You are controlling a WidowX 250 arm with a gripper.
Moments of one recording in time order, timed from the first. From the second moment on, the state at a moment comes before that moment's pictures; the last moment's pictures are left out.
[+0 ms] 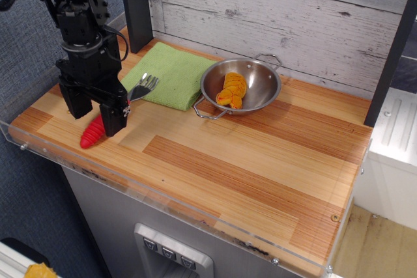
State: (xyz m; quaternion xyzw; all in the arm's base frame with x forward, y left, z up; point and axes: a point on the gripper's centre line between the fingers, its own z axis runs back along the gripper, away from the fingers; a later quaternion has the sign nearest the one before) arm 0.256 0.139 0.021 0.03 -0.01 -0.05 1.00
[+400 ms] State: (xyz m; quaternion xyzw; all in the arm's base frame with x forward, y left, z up) arm 0.260 0.131 0.006 0.02 0.00 -0.06 1.00
